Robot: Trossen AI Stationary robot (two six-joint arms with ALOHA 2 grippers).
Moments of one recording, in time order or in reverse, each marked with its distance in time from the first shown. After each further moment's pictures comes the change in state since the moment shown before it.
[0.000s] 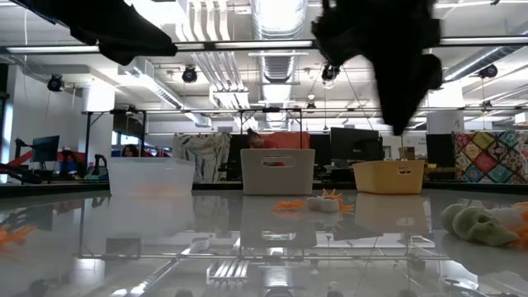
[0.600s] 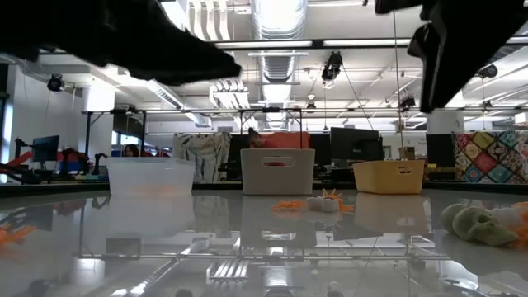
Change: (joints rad) left arm 0.076 0.440 0.002 0.641 0.136 0.295; right arm 0.207 -0.126 -0.130 -0.026 0.323 -0.159
